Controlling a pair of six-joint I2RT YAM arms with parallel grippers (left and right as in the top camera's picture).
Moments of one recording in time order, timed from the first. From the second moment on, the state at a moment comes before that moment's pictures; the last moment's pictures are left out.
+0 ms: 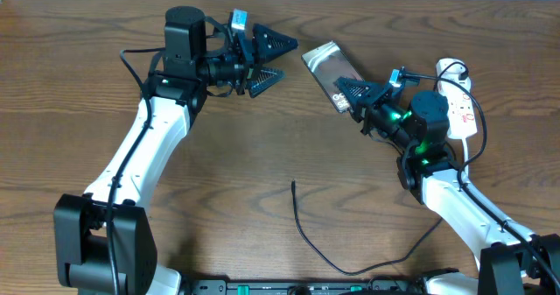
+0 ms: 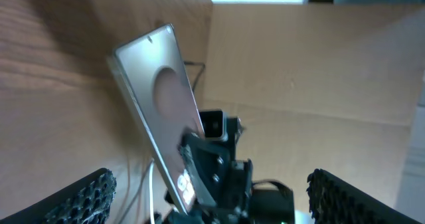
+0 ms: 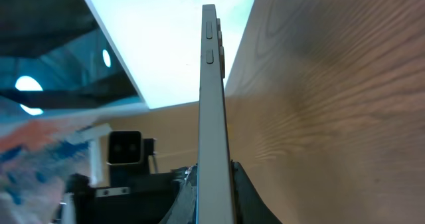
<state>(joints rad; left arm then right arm) -0.19 1.67 1.26 -0.05 1.02 -1.17 0.21 1.44 0.64 0.61 -0.54 1.55</state>
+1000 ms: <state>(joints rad) -0.26 1.67 1.26 -0.05 0.75 -1.17 0.39 1.44 0.64 0.78 -0.47 1.94</state>
